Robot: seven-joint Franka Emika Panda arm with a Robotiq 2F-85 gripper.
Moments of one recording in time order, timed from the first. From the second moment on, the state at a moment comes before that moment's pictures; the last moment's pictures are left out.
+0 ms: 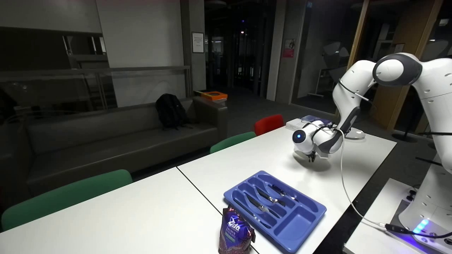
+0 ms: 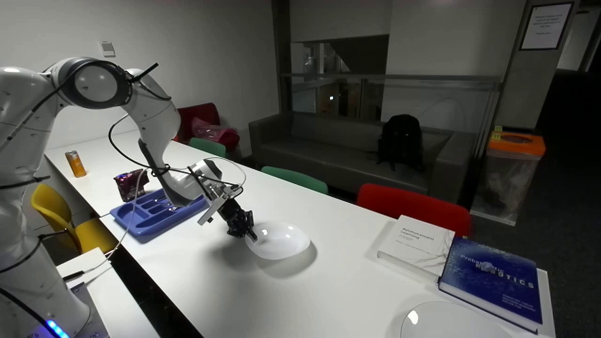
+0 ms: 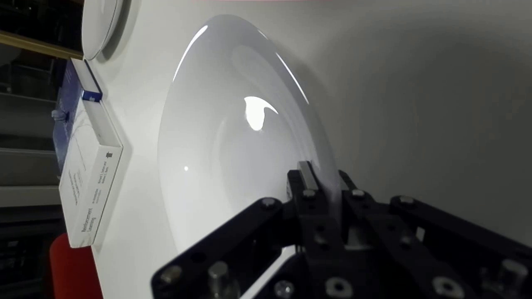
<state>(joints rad) 0.01 0.55 -0.01 -2.18 -1.33 2.24 0.64</state>
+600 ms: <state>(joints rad) 0.00 0.39 -0.03 -2.32 -1.30 2.21 0.69</state>
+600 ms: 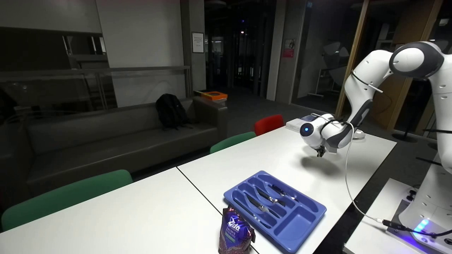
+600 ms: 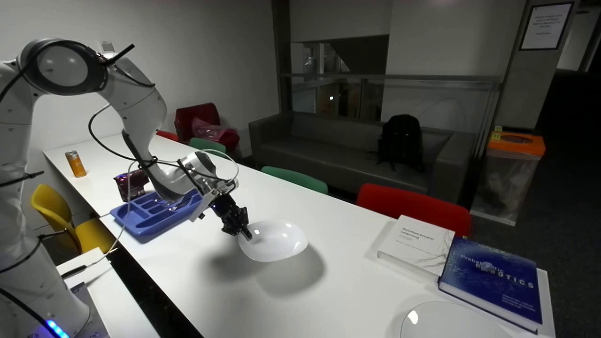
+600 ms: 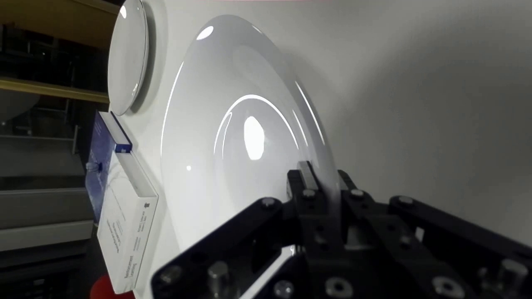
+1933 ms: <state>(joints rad) 0.00 0.19 -0.04 -2.60 -1.26 2.18 0.87</state>
